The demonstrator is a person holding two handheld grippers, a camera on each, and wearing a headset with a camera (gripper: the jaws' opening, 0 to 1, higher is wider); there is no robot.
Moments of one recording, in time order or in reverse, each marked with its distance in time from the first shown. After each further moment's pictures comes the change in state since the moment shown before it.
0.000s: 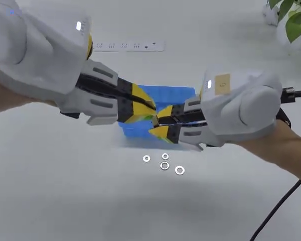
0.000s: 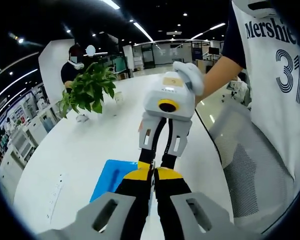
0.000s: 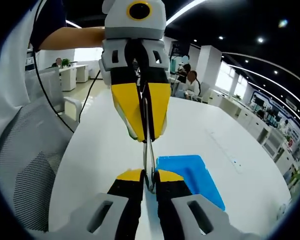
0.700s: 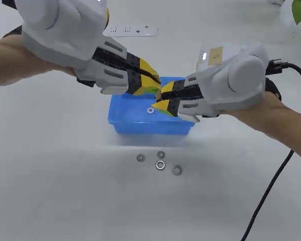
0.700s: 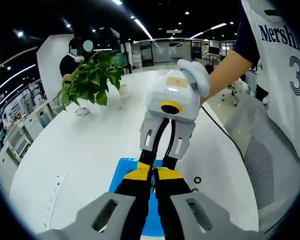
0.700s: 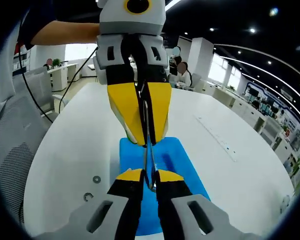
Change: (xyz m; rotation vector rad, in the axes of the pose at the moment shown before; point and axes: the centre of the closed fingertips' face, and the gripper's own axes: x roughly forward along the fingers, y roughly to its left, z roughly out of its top) left arm 0.050 0.065 -0.041 -0.048 0.007 -0.040; right arm 0.031 -0.063 -0.056 0.064 0.055 -0.034
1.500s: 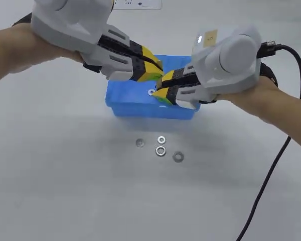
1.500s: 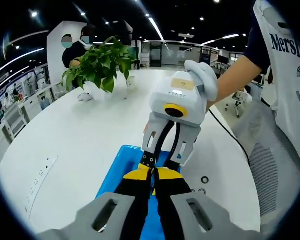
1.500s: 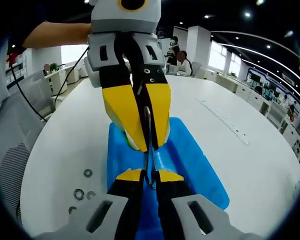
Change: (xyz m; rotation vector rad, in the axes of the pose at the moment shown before) left arm 0.018 0.012 -0.026 -0.129 -0.013 0.007; right arm 0.020 0.002 -0.024 0.086 0.051 0.041
